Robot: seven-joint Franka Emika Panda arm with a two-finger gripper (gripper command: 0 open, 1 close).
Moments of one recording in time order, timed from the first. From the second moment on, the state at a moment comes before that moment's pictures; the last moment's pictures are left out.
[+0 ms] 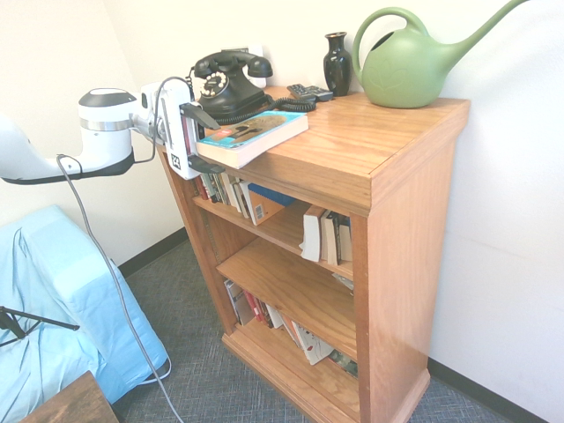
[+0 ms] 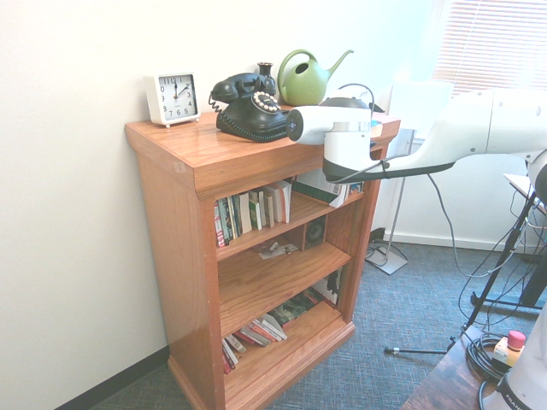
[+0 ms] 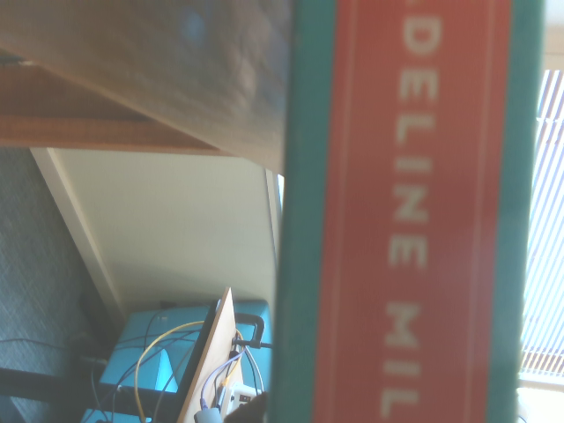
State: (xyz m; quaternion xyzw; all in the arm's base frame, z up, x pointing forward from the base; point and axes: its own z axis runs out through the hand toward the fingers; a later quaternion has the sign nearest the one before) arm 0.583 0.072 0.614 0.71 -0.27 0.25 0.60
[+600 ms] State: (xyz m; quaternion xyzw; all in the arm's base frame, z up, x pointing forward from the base) arm 0.603 0.068 0.617 0.71 -0.27 0.26 0.59
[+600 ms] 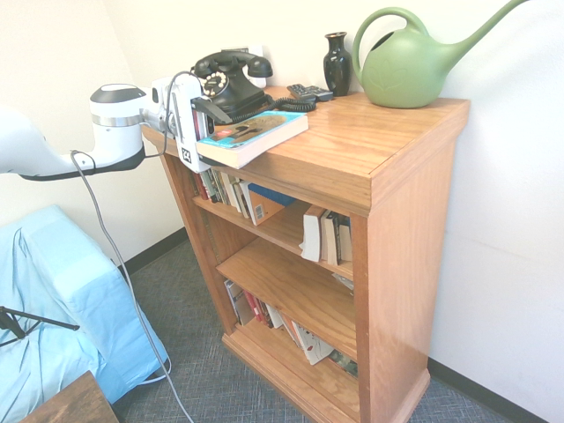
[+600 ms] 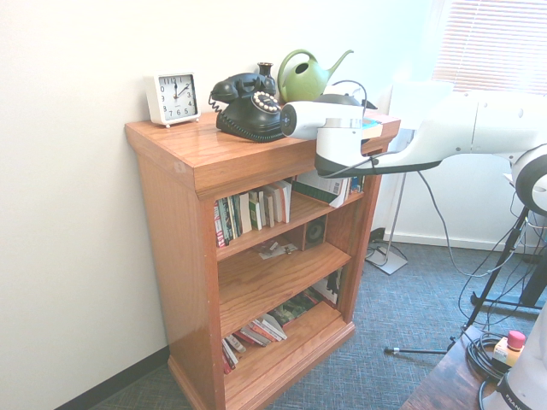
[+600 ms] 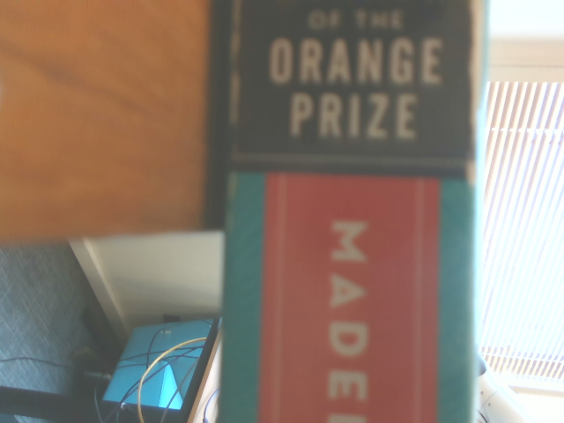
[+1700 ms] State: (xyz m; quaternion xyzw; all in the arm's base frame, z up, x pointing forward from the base) arm 0.606 0.056 0.611 0.71 -0.28 0.25 0.60
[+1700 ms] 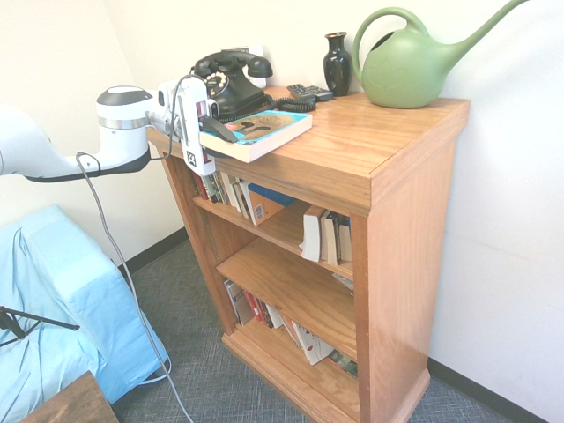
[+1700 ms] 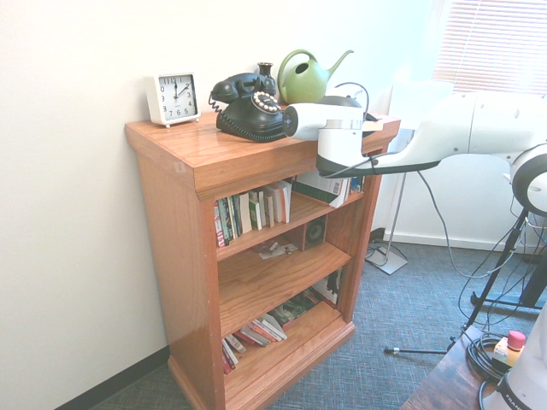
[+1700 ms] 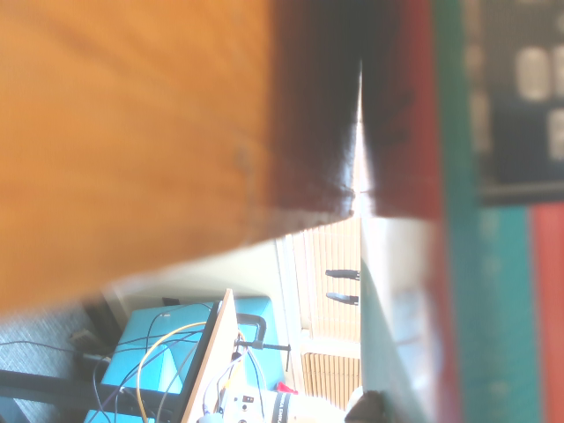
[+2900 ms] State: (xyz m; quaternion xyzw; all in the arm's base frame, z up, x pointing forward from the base) arm 0.448 0.030 0.700 0.81 -0.39 0.28 0.35
